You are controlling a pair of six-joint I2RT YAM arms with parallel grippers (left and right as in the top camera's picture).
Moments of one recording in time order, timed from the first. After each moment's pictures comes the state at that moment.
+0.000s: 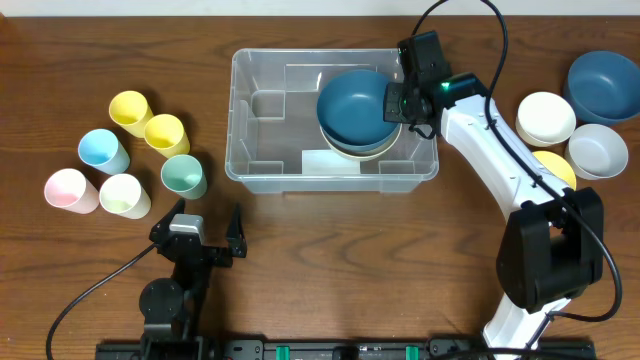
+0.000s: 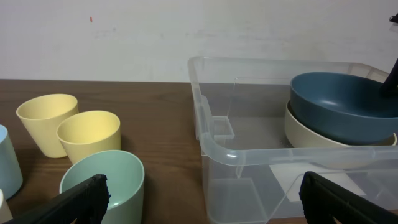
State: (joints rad) left arm -0.02 0.01 0.02 -0.10 0.13 -0.08; right arm 0.33 1.91 1.55 -0.69 0.05 0.41
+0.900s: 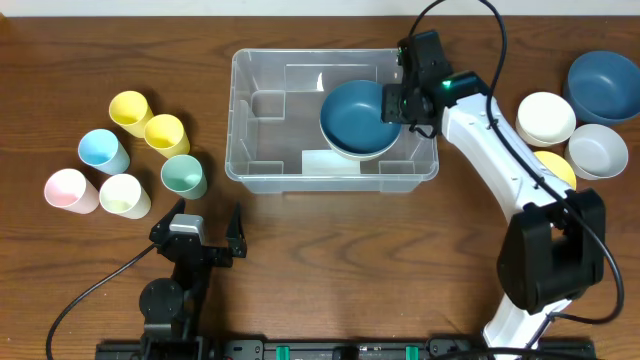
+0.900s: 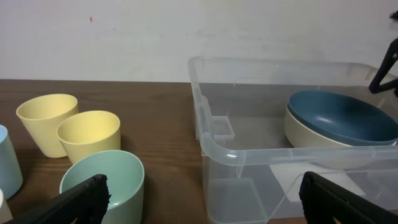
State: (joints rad) left arm -0.02 0.01 0.02 -0.10 0.13 -0.08; right arm 0.33 1.90 1.58 -0.74 0.02 0.36
